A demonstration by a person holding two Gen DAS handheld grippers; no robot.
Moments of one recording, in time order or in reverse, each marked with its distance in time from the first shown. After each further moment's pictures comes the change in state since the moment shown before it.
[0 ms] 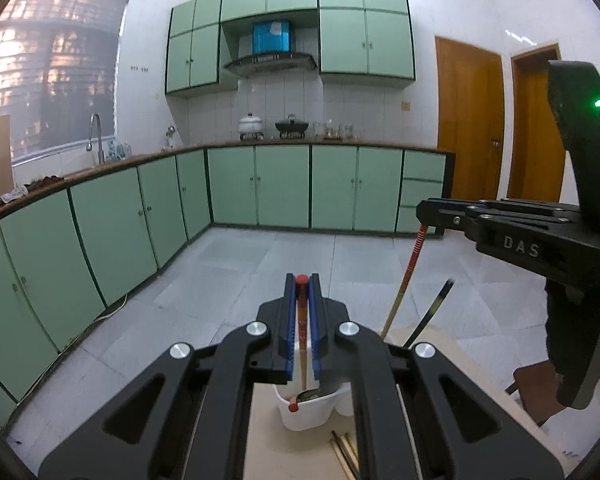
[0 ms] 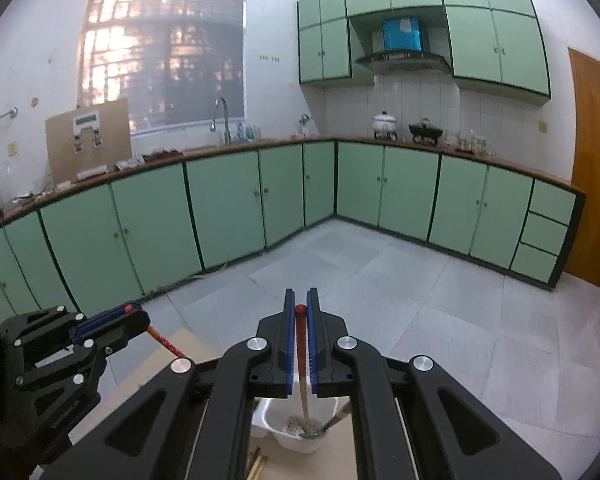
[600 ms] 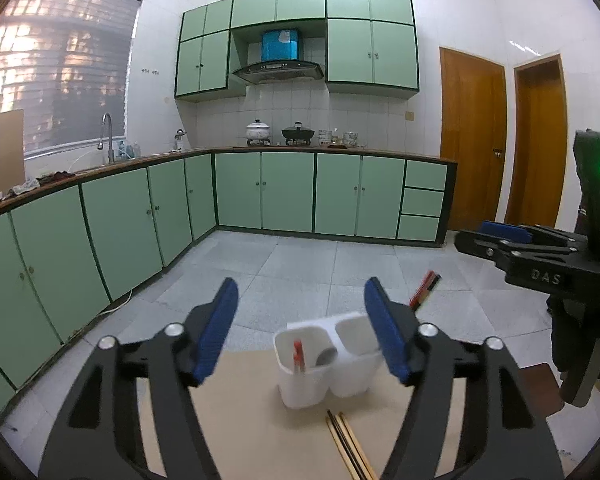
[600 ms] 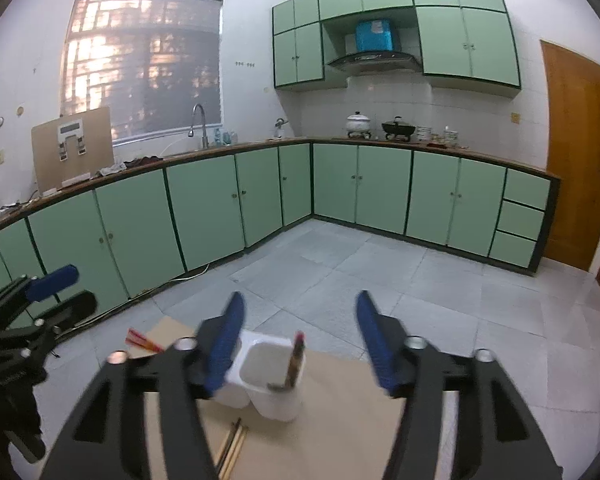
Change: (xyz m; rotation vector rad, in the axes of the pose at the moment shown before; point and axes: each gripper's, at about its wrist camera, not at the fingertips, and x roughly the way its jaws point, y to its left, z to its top) left arm -0.067 0.008 -0.018 -0.041 -0.046 0.009; right arm -0.060 -0.019 -0.042 0.049 -0.034 -0.076
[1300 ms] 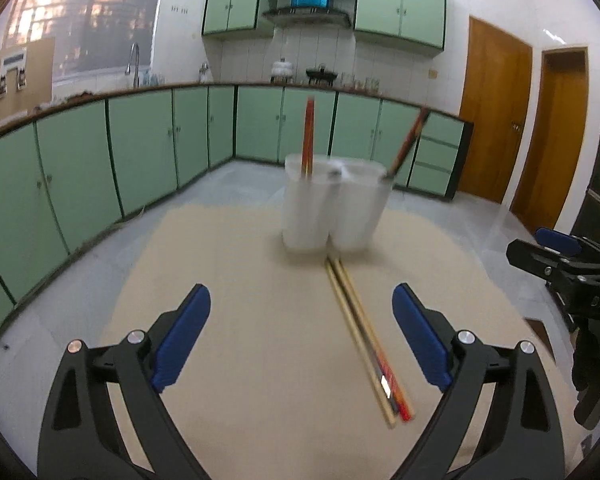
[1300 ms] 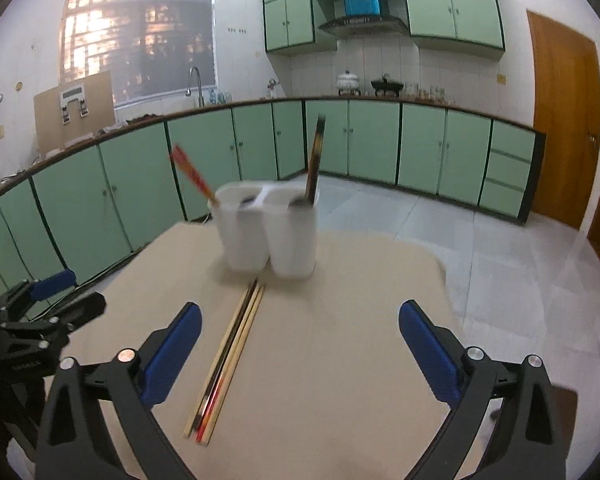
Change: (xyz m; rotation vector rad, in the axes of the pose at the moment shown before) left arm -0.055 -0.004 -0.157 -0.098 0.208 0.053; right arm -0.063 0.035 -0.160 0.041 0.136 -0.026
